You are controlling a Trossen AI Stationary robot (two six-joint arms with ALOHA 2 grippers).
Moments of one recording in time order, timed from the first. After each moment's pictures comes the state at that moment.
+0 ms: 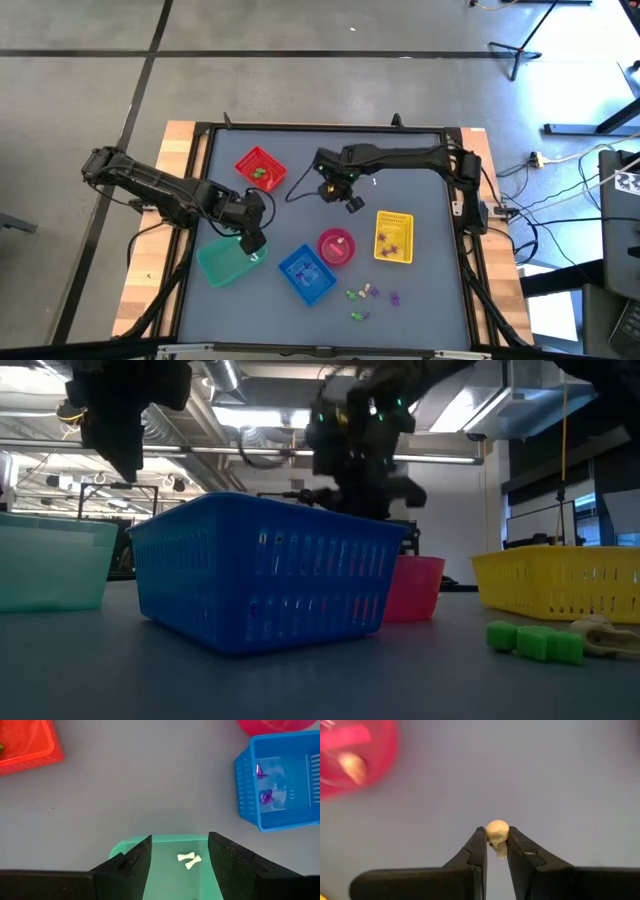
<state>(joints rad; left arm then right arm) -0.25 1.22 0.95 -0.94 -0.15 -0.89 -0.20 2.02 1.60 -0.84 -0.20 -0.89</state>
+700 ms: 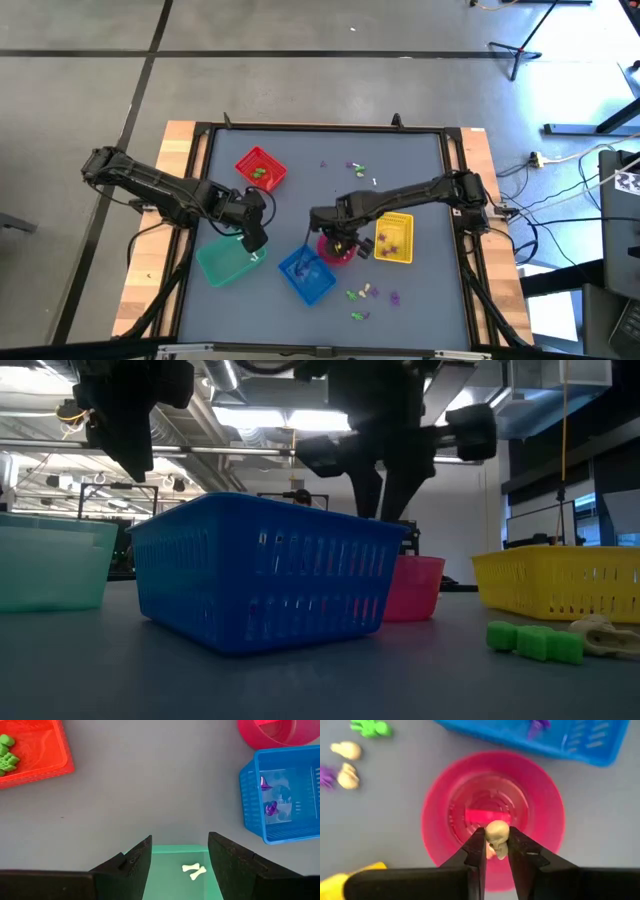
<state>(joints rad) -0.25 1.22 0.95 -0.93 -0.21 -0.89 0.14 2.02 1.64 -0.97 -0.19 -0.86</state>
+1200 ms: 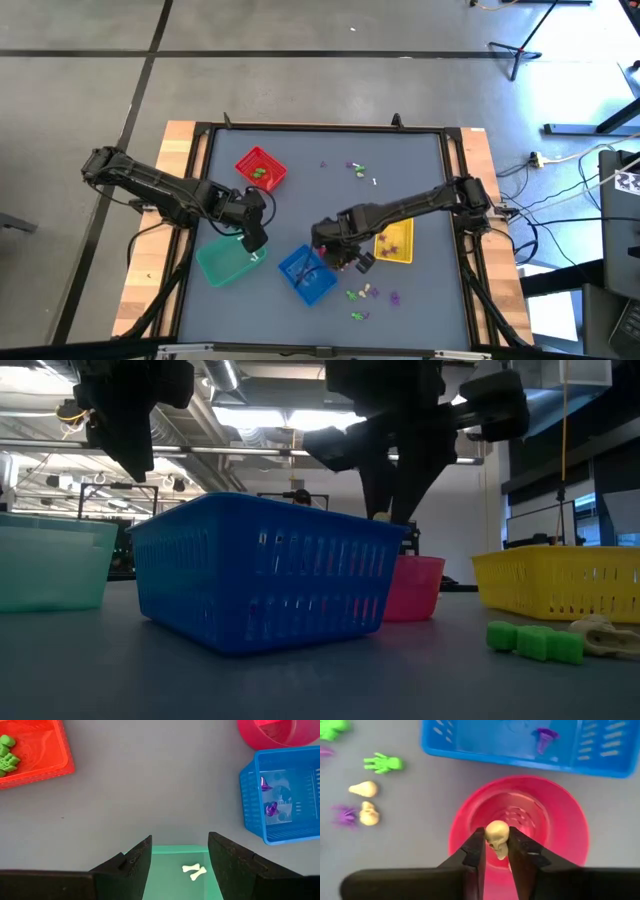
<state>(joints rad) -0.25 1.22 0.95 -0.93 -0.21 -0.89 0.22 2.02 1.64 -0.96 -0.13 -0.63</state>
